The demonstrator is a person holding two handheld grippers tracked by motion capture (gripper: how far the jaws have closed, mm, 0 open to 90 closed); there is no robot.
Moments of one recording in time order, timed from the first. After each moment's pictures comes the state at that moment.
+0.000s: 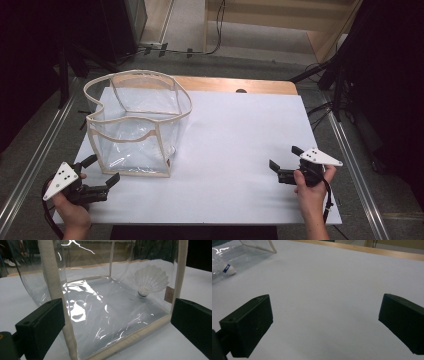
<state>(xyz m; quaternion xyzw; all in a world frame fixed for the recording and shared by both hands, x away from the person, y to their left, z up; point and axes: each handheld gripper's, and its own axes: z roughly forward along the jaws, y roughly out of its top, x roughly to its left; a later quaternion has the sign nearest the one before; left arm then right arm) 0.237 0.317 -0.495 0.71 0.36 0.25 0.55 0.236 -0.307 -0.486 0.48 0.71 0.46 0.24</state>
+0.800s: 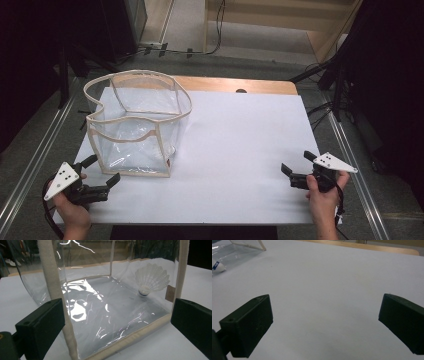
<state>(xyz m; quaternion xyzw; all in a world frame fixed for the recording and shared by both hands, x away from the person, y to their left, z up) 0.237 0.316 -0.495 0.71 0.36 0.26 0.55 0.220 -0.336 -0.489 0.50 0.70 0.45 0.25</state>
